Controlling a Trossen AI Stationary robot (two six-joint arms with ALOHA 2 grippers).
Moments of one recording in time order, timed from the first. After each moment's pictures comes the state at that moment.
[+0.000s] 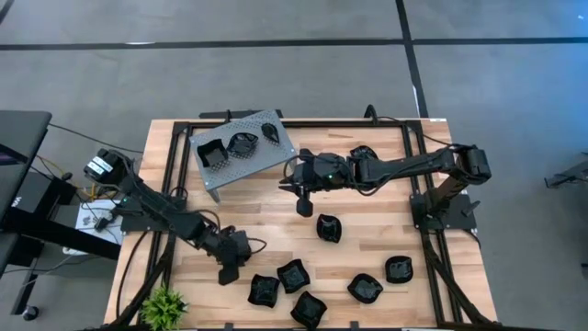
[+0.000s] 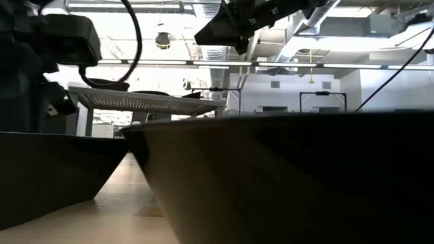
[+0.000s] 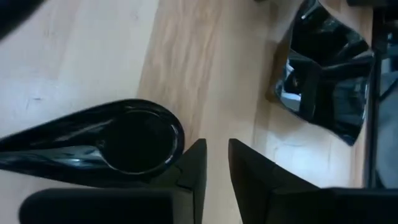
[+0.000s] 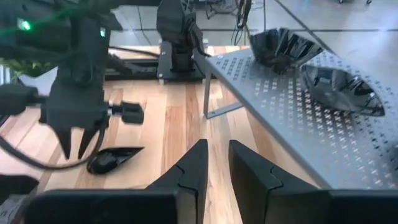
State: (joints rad) left arm -0.60 1.43 0.61 -0.14 -0.06 -0.76; right arm -0.01 1.61 1.15 0.07 0.05 -0.01
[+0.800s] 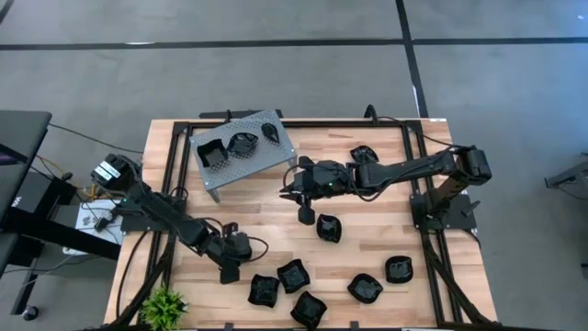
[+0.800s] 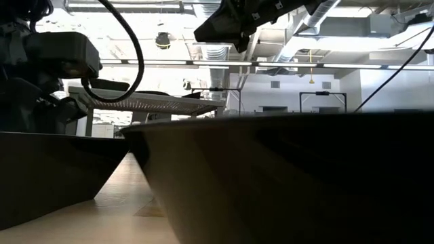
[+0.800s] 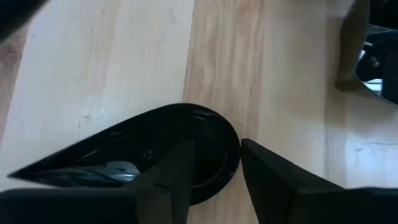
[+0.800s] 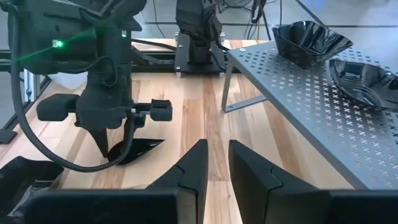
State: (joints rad) left arm -0.63 1.54 0.61 -0.15 -0.22 -0.63; right arm 0.04 1.61 1.15 0.05 0.05 0.00
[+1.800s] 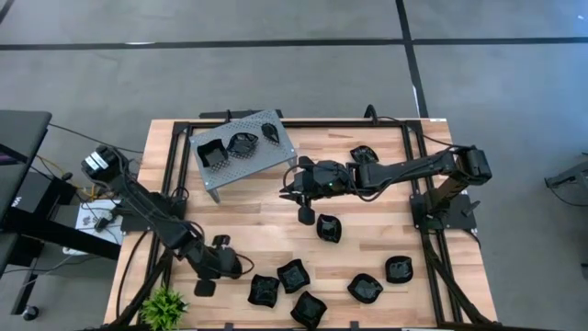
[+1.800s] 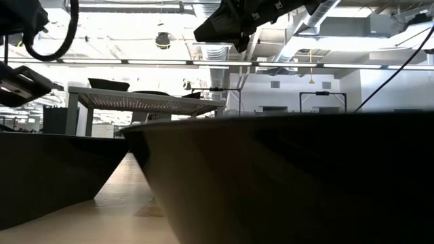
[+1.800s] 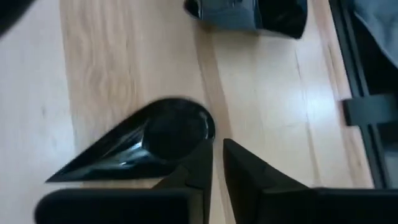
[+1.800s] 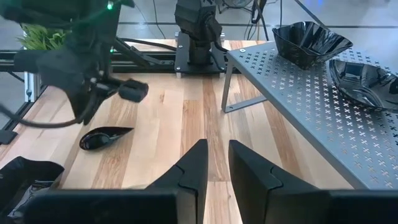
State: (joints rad) left arm -0.78 1.37 0.61 -0.24 -0.09 -0.57; right arm 0.04 1.61 1.15 0.05 0.05 0.00
